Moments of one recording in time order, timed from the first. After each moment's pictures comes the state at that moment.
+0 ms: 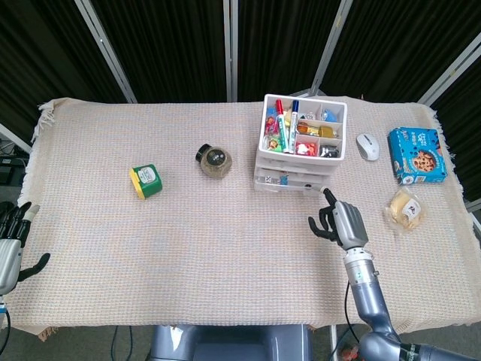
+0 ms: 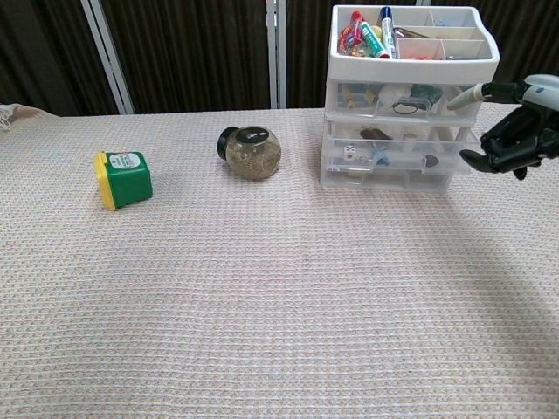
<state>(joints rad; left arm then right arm) -0.09 -1.15 -0.05 -1.60 1.47 1.49 0.09 0.42 -1.49 0.31 -1.75 -1.09 1.20 -0.11</state>
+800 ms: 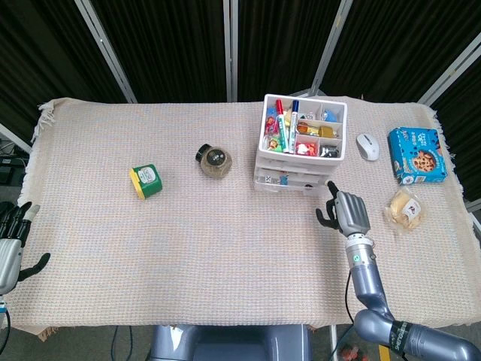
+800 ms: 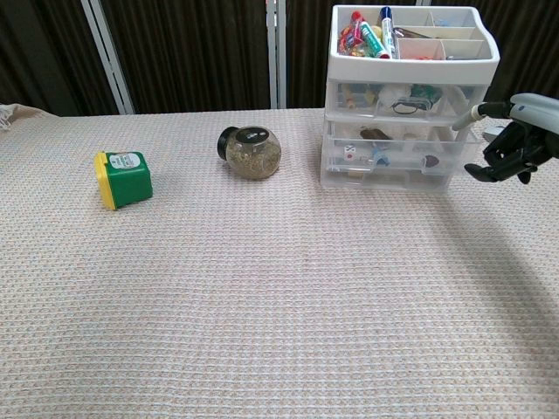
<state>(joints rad) -0.09 -1.15 -0.05 -1.60 1.47 1.49 0.08 0.52 -1.52 0.33 -1.60 -0.91 1.14 -0.24</state>
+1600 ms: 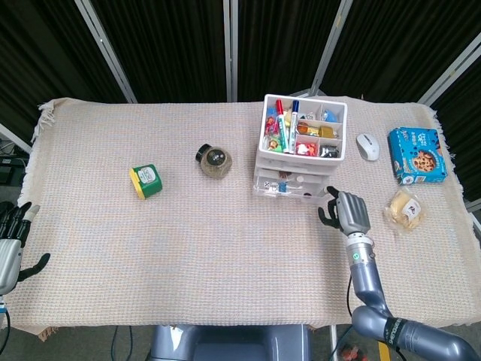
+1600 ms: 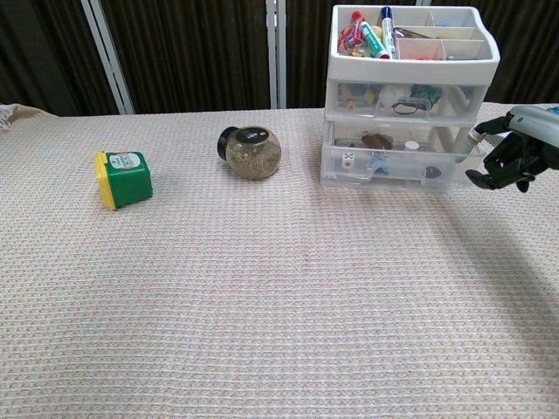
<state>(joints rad) -0.09 -1.15 -0.05 -1.60 1.47 1.49 0.09 0.53 -1.55 0.31 -1.52 -0.93 1.13 -0.18</state>
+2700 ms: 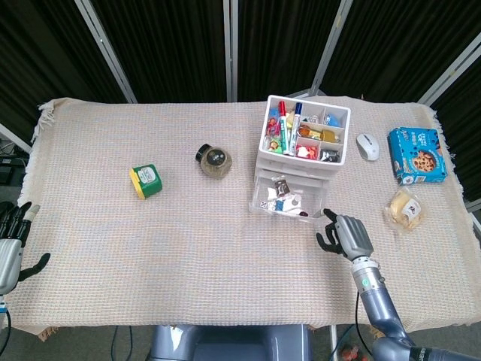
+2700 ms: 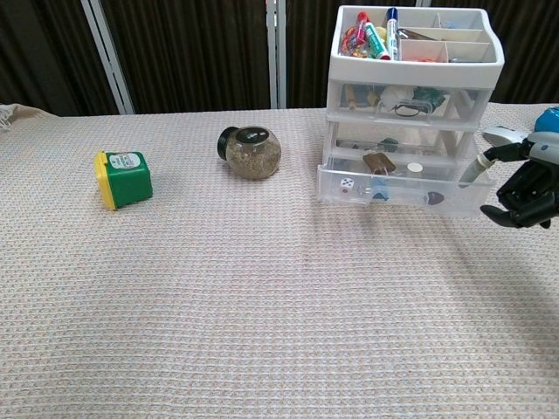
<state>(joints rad) -0.09 -1.15 -0.05 -1.60 1.47 1.49 0.10 0.43 -1.41 0.19 -1.74 -1.07 1.13 -0.10</state>
